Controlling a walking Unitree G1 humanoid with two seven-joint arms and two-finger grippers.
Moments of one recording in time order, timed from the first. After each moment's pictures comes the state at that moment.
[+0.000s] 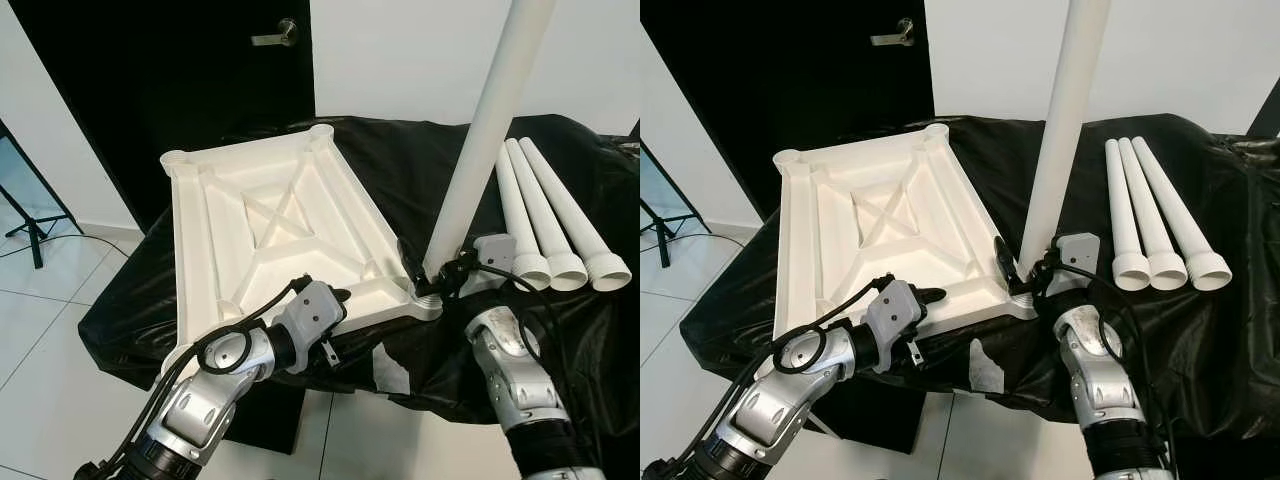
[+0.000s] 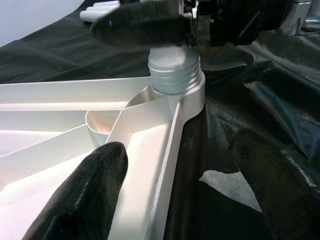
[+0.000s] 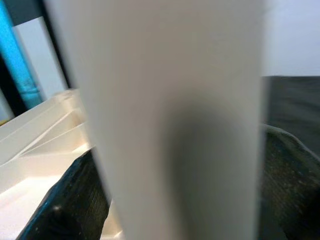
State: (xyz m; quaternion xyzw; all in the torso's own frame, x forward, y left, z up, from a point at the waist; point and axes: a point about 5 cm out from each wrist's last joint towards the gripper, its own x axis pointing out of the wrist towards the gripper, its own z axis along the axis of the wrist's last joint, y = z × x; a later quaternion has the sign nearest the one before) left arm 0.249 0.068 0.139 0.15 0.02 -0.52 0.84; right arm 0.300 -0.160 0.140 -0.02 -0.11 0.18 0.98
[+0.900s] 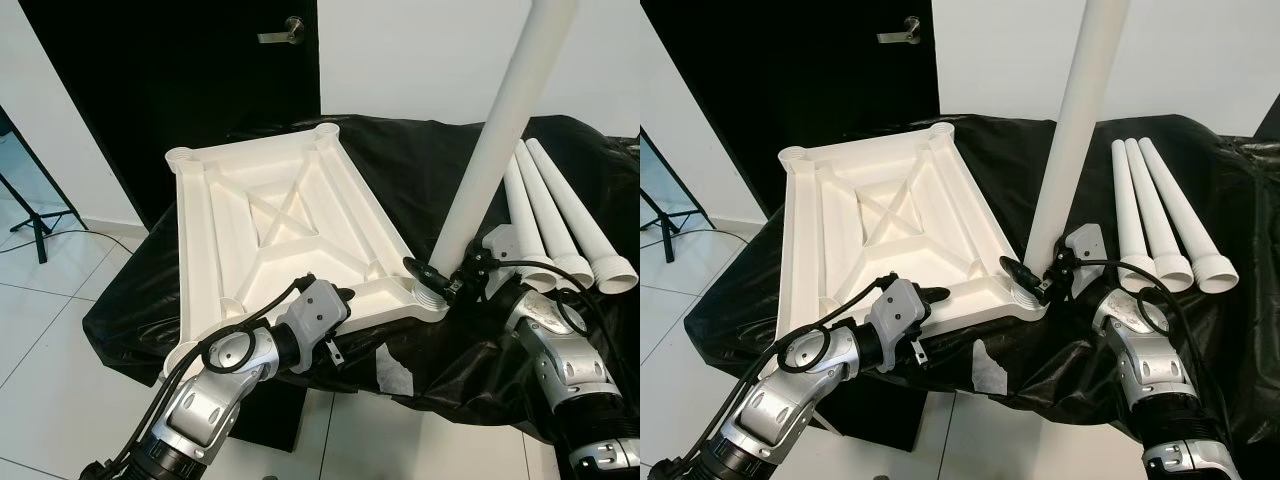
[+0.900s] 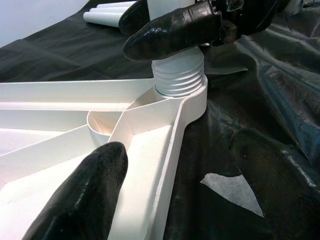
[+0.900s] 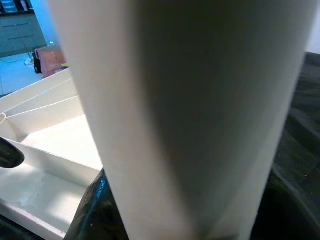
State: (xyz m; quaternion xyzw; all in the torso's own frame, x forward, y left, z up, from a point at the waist) left arm 0.248 0.064 0.139 0.14 0.02 -0.53 0.84; right arm 0.304 -0.187 0.144 -0.08 -0.05 0.34 0.94
